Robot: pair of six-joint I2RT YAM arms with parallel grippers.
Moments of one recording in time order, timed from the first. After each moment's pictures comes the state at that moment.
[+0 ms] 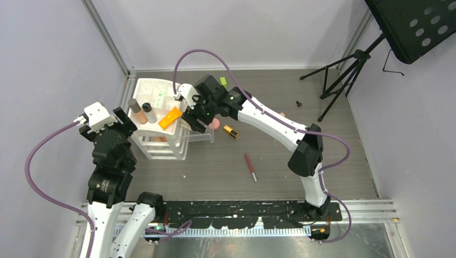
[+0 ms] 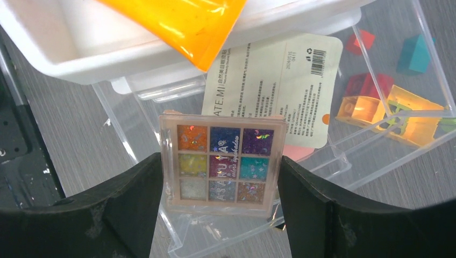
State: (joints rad) left arm -0.21 0.55 0.98 -0.46 -0.77 -0.10; right arm 0.93 2.02 2.08 -0.78 -0.18 -0.25
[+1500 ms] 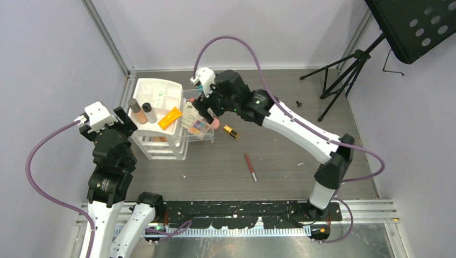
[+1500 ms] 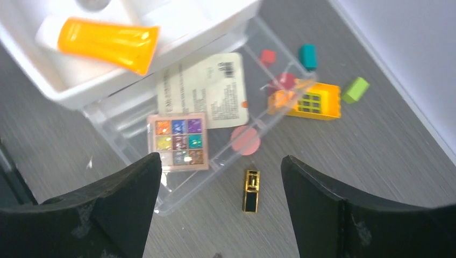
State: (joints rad) left arm -0.21 0.55 0.98 -0.46 -0.77 -0.10; right arm 0.92 1.77 1.86 -0.61 0.00 -0.18
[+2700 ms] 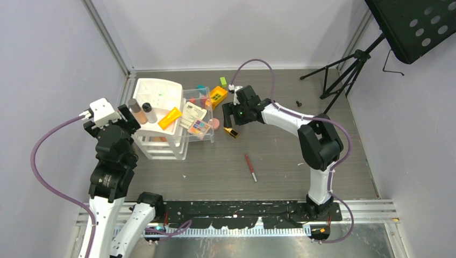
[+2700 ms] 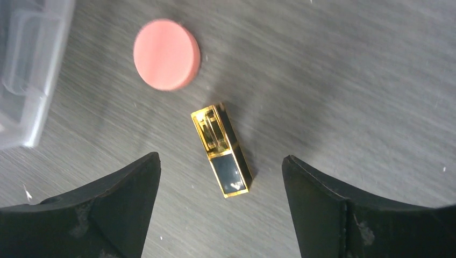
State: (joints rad) left arm -0.21 0.59 0.99 -0.46 -0.74 -0.10; right arm 0.62 1.91 1.38 -0.34 -0.13 0.27
